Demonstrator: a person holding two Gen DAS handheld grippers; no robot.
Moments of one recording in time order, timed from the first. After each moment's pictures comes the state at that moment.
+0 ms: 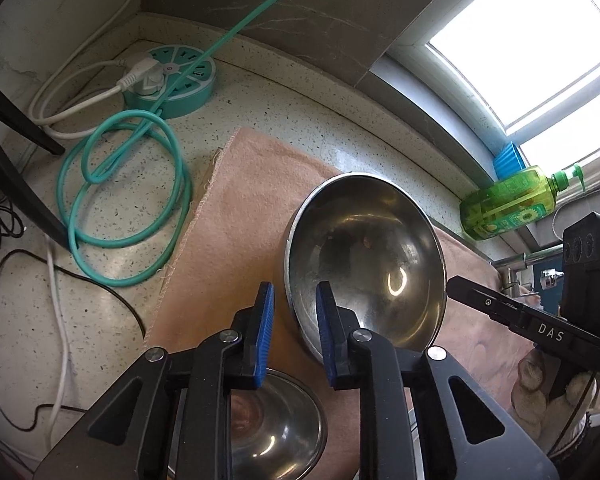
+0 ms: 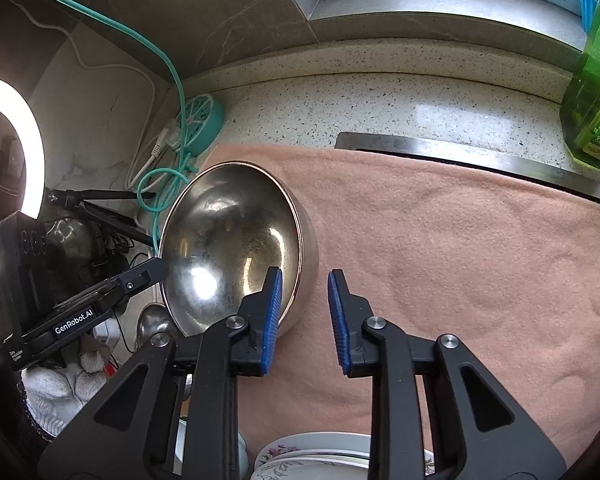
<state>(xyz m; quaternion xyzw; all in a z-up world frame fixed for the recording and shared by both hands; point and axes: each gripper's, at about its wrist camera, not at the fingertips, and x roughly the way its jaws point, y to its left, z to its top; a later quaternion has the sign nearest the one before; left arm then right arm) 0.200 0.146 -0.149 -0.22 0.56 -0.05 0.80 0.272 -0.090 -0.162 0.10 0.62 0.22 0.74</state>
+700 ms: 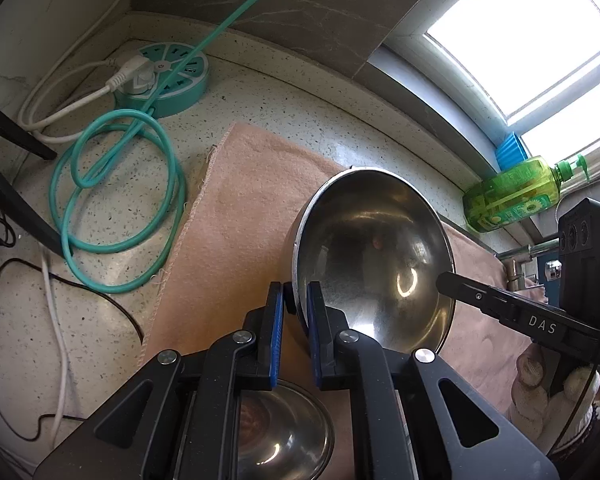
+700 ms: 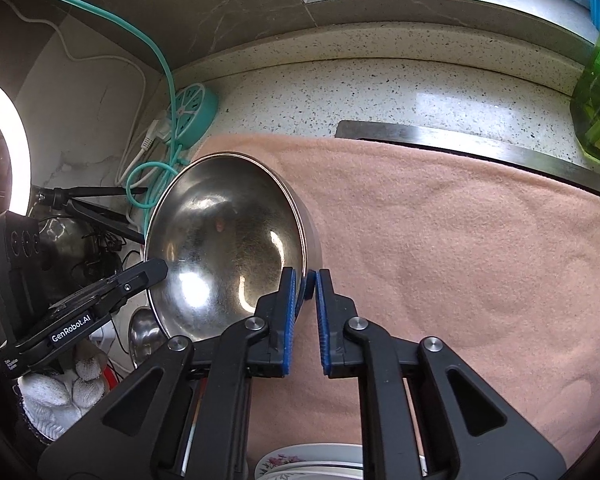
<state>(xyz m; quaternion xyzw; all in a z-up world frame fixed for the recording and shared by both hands) 0.206 0.140 -0.154 -0.21 0.56 -0.06 0.80 0.275 -0.085 -0.173 0.10 0.63 0.22 0.74</state>
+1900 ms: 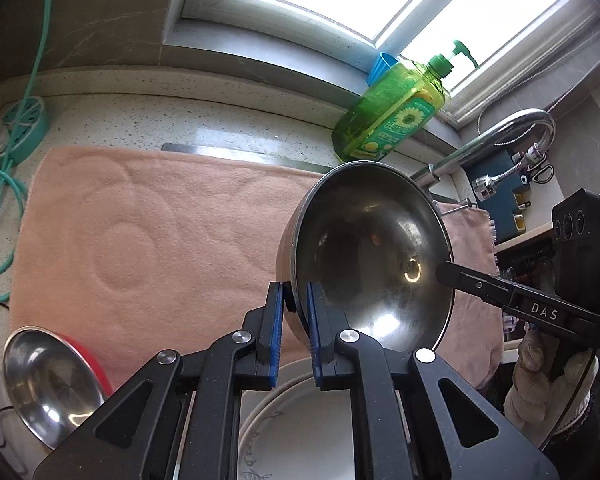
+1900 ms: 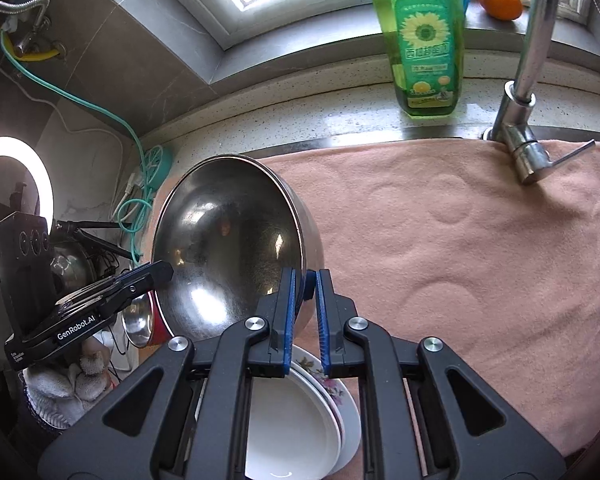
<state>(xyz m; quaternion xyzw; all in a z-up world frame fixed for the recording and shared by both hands) 0.177 -0.022 -0.104 -0.14 0.56 -0.21 0.79 0.185 -0.268 -0.105 0.17 0.58 0.12 0.79</state>
